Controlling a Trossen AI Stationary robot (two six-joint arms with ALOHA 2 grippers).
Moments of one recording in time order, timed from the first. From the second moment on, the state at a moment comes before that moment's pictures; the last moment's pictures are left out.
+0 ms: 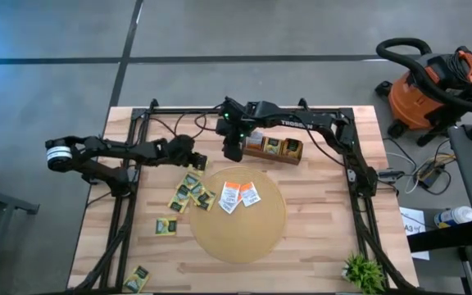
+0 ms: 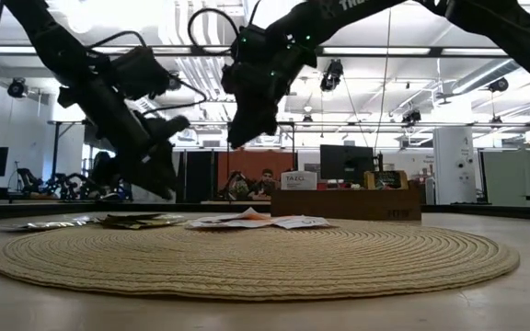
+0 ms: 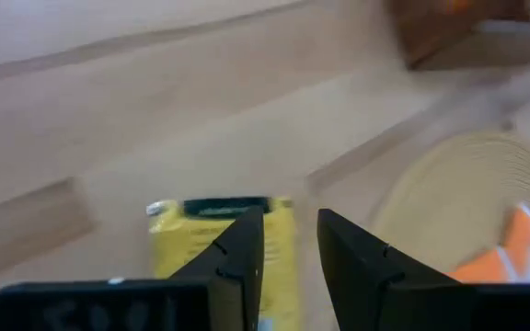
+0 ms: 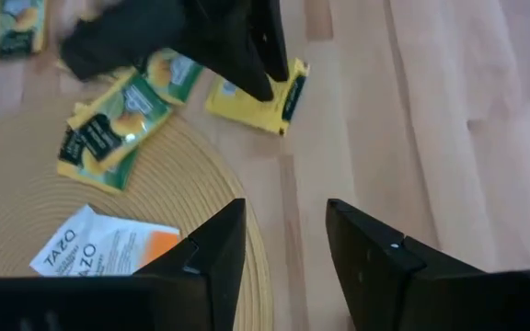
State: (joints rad) left arm 0.36 1.29 0.48 0.02 -0.07 -0.80; right arm -0.33 2.18 1.97 -0.81 -0.30 -0.11
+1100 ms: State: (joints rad) left arm 0.31 1.35 0.52 0.00 0.04 -0.76; right arm -0.29 2.18 1.85 -0.81 -0.32 -0.05
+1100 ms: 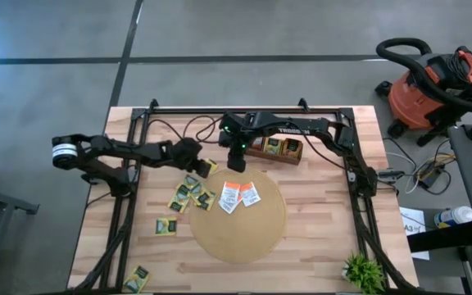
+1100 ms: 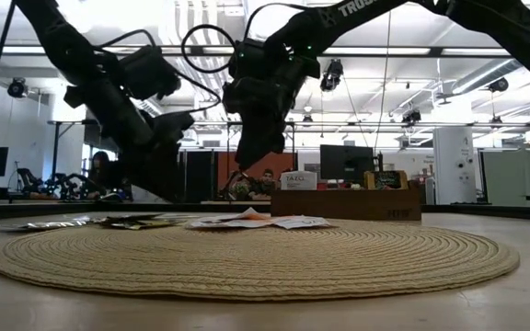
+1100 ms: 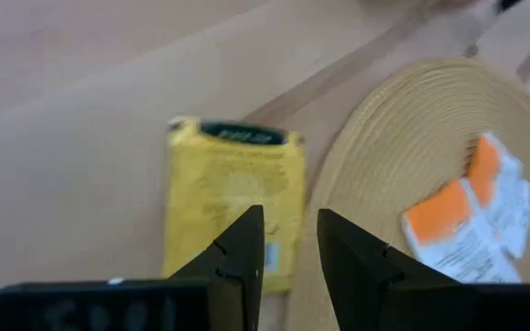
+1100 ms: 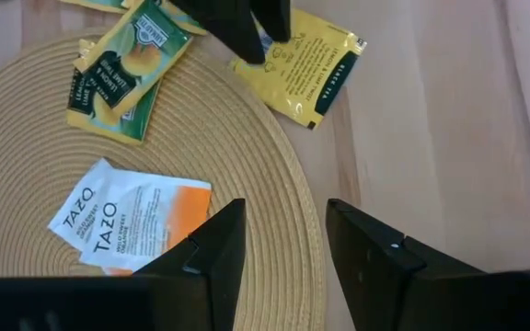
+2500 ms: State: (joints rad) left arm 0.31 1.43 0.37 0.27 0.04 -0.73; right arm -0.30 2.38 1.93 -0.51 -0.25 0.18
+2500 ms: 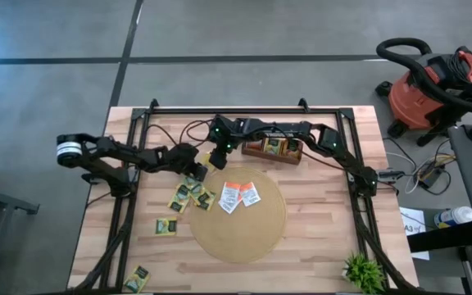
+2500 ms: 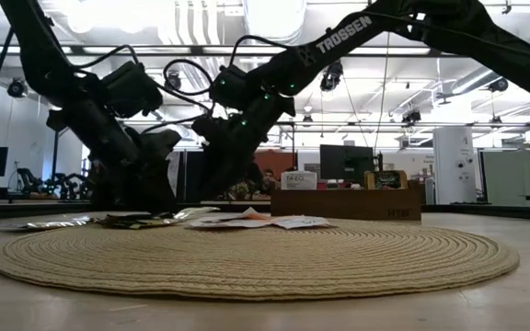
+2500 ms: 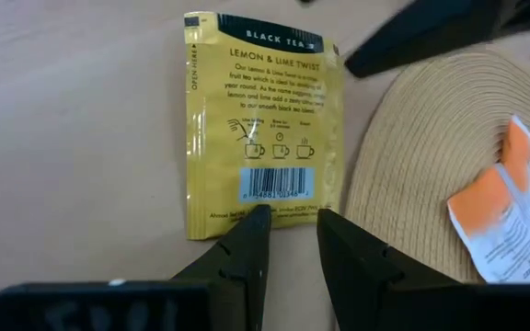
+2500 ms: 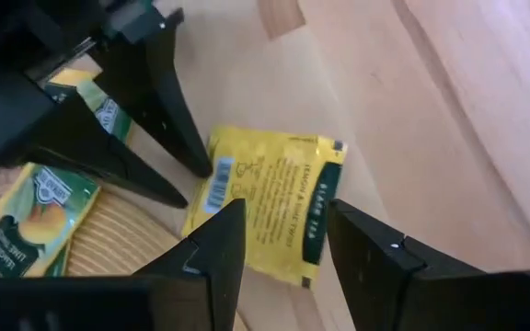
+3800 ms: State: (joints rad) left arm 0.30 1.51 0.35 0.38 0.00 -0.58; right arm -0.28 2.38 1.90 -0.52 -0.18 0.07
